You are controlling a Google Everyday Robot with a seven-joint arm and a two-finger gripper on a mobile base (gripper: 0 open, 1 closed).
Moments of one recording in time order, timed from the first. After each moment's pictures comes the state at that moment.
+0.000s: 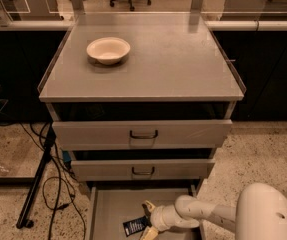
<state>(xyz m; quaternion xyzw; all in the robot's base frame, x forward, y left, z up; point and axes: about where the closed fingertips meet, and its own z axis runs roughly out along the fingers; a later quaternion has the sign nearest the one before) 0.465 0.001 0.175 -0.58 0.70 0.31 0.29</state>
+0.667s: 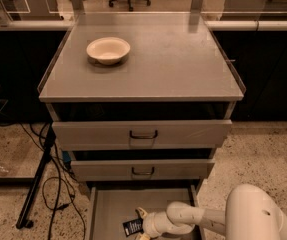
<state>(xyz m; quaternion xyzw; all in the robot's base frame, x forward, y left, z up) 0.445 0.037 0.147 -0.57 0.70 0.32 0.28</state>
